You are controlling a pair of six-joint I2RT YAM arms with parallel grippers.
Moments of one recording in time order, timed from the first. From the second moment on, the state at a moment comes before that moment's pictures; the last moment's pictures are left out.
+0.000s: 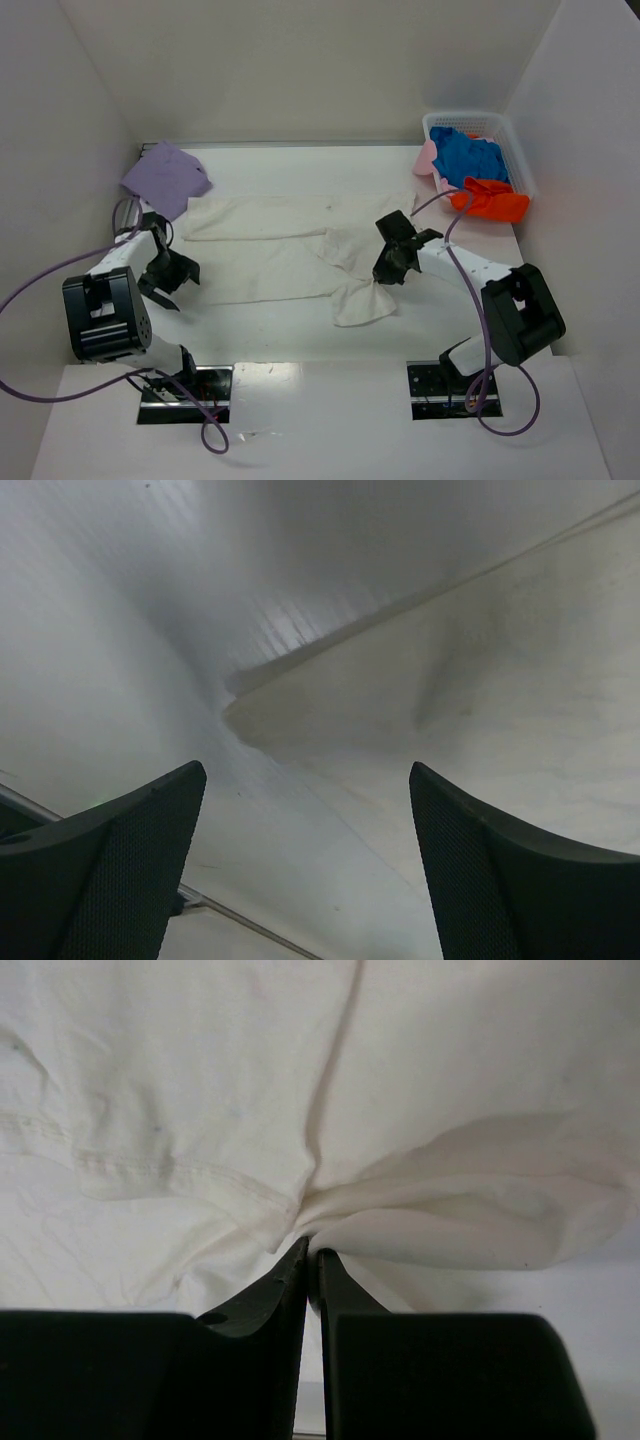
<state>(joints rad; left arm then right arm) 0.27 1.50 0.89 -0.90 -0.08 -0.85 0.47 1.46 0.83 -0.55 0.06 0.95</state>
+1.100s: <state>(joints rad) 0.27 1.36 0.71 -0.74 -0.21 -1.04 0.47 1.49 0.84 -0.54 0.06 0.88</state>
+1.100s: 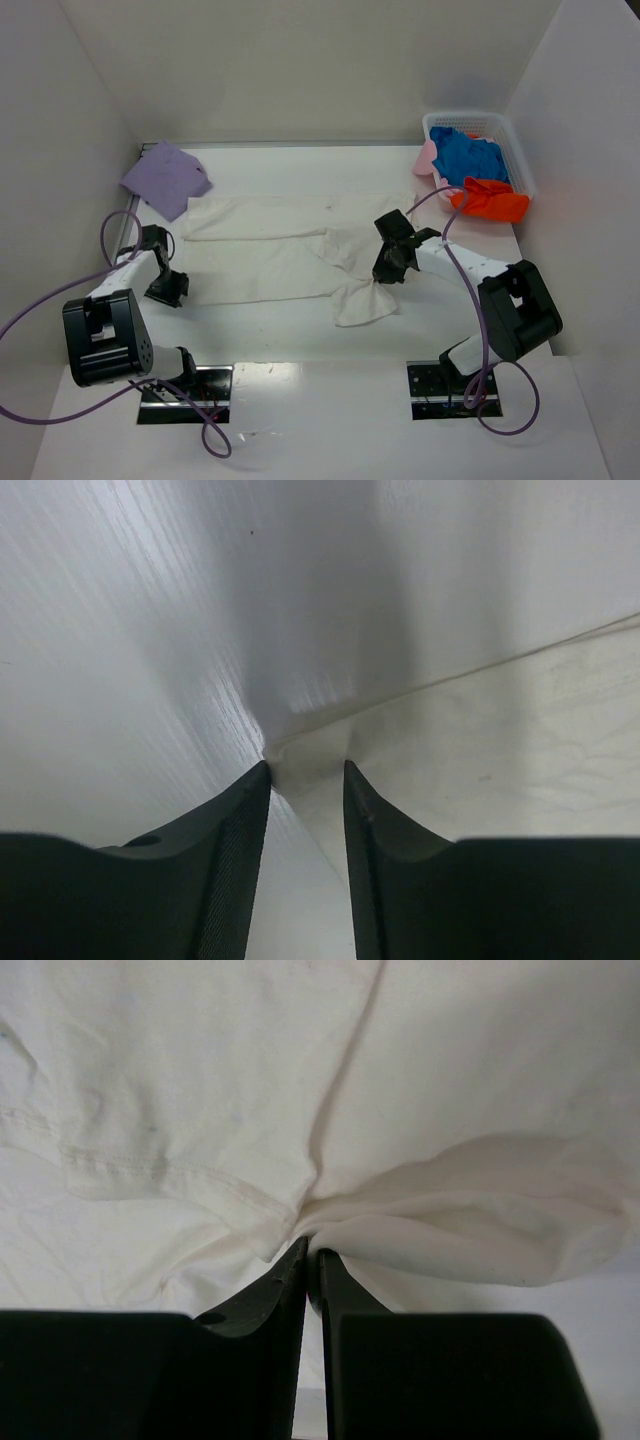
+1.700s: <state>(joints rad) 0.26 1.36 0.73 -0.73 -0.22 -0.98 0.45 1.49 0.84 -0.54 0.06 0.88</state>
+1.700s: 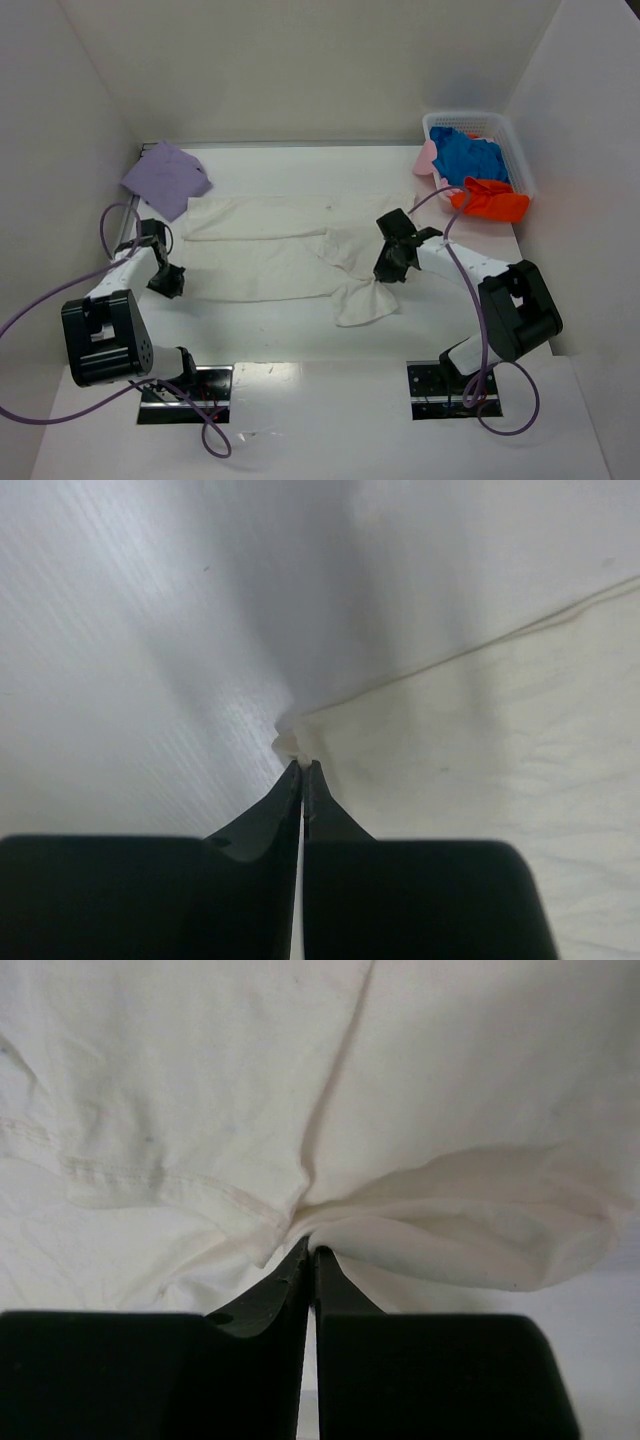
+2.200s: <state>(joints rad) 0.20 1.32 0.92 -0.72 -0.21 -0.84 0.33 1.41 0.89 -0.55 0.08 0.87</state>
